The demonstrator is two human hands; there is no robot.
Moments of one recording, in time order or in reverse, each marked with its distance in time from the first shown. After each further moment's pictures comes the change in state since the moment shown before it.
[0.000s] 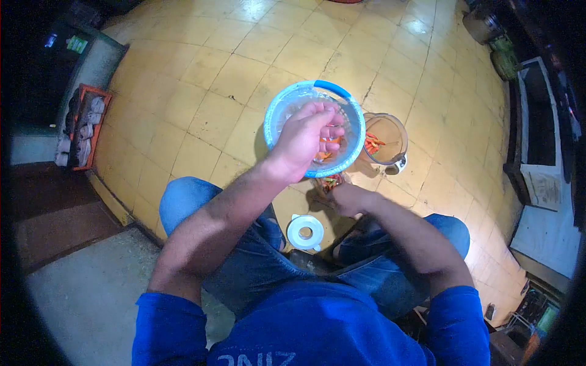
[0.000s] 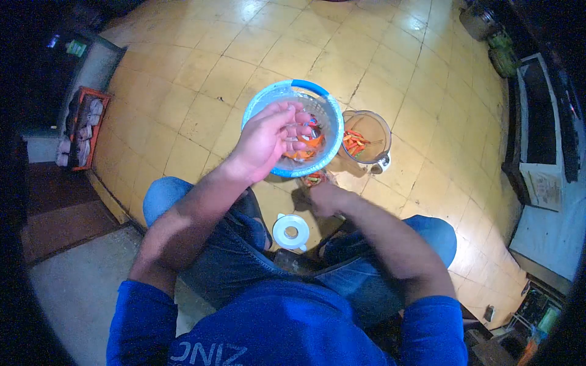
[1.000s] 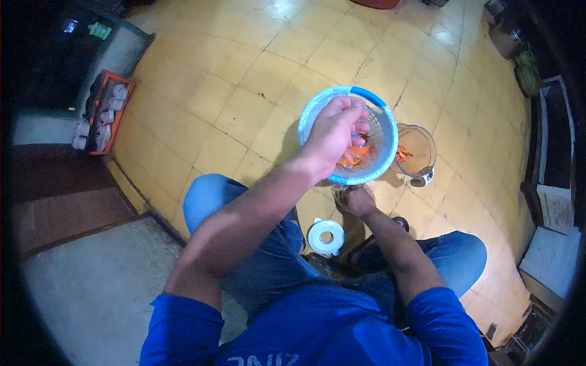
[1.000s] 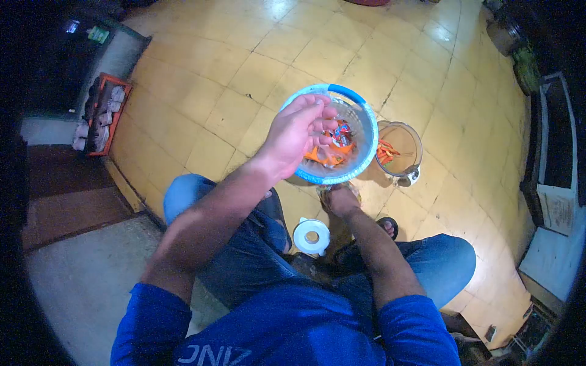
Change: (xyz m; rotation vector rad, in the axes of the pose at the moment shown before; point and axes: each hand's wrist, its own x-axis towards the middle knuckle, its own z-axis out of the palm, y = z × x) left_hand 0.006 0.015 -0.013 0.038 0.101 0.100; right_hand 0.102 0.061 0.118 -0.132 0.511 0.147
